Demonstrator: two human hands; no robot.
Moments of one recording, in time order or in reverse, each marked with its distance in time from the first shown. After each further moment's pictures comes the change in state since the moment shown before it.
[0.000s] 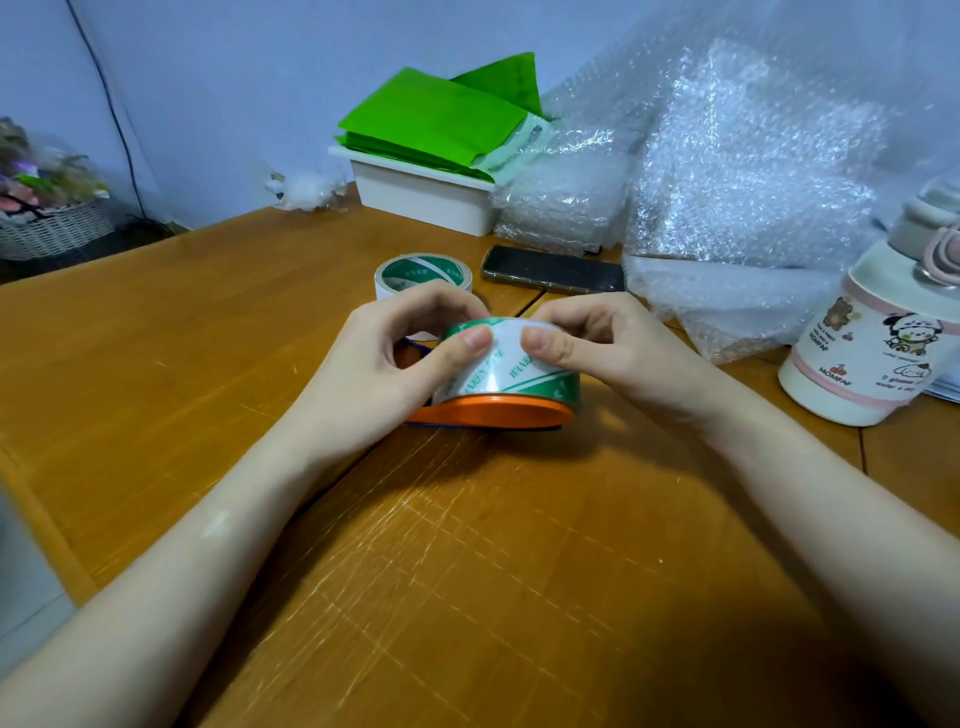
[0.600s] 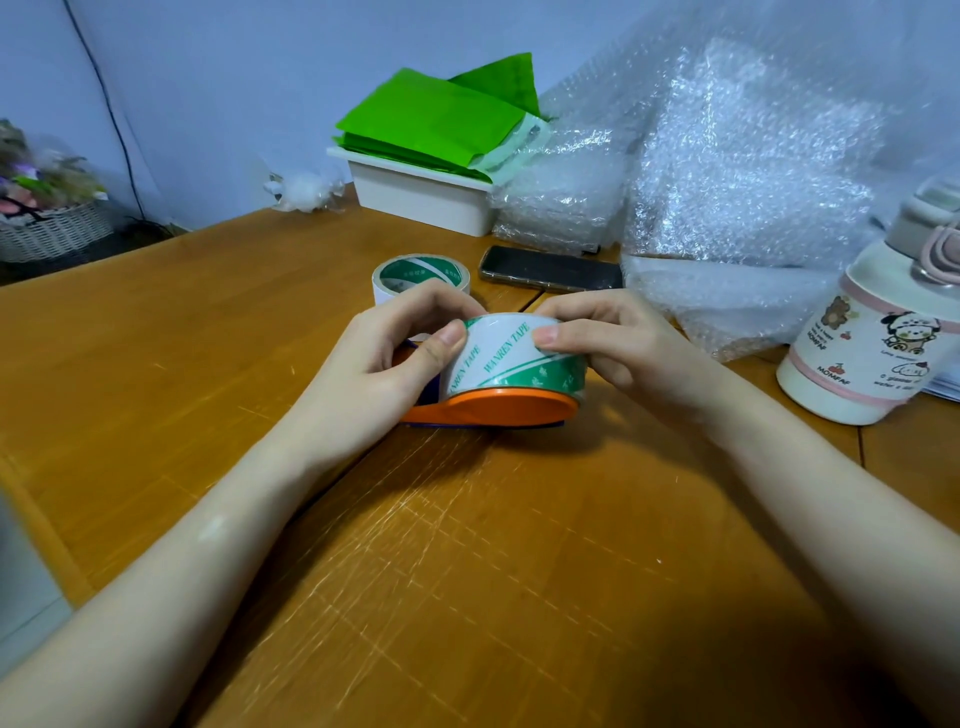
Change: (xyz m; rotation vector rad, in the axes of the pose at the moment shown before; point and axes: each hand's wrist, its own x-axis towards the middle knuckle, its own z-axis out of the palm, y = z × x) left_hand -0.001 -0.002 0.001 -0.025 -0.022 -0.035; right_hand 0.002 0.005 -0.008 0.059 0.009 0.041
